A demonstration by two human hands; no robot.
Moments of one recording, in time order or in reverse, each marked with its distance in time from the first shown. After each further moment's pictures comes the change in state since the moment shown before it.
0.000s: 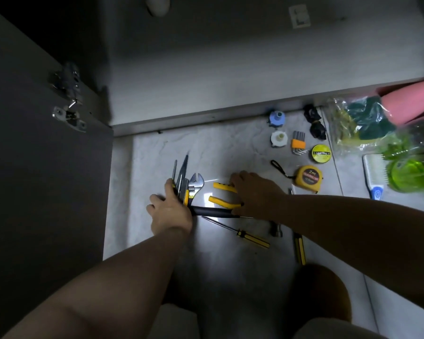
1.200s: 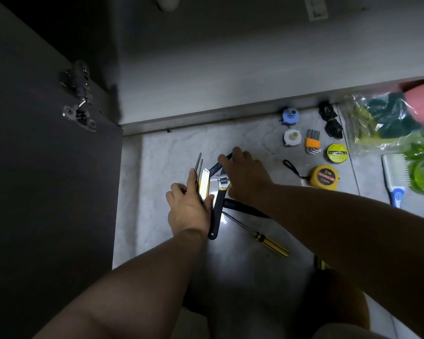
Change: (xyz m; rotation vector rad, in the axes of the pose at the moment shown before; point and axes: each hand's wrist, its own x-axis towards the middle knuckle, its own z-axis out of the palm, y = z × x) left_hand -0.003 0.007 0.007 0.031 0.104 0.250; right_hand 0.054 -0.033 -0.004 -0.122 0.179 0.078
